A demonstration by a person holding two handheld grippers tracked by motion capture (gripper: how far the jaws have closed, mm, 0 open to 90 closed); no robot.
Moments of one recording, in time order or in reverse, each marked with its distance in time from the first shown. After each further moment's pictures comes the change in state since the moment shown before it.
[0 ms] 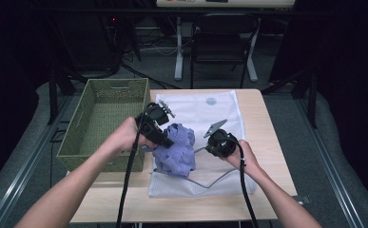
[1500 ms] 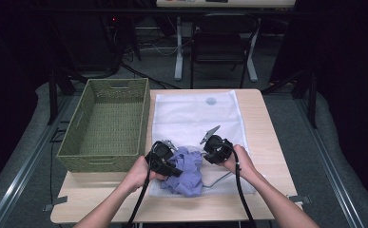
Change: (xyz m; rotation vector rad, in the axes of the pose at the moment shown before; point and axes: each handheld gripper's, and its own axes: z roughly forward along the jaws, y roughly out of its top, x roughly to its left) left arm -0.005 -0.060 0.118 -0.147 -0.096 -0.127; right arm 0.008 -0.009 0.027 0.098 -0.006 -0.006
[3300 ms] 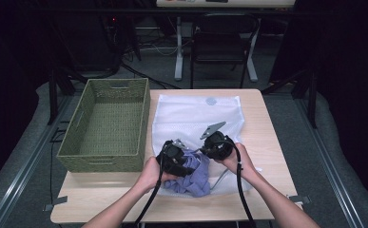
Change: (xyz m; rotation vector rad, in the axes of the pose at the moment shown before) left arm -0.019 0.019 0.012 -0.094 0.105 0.037; right arm 0.007 0.011 -0.033 -0.159 0.032 0.025
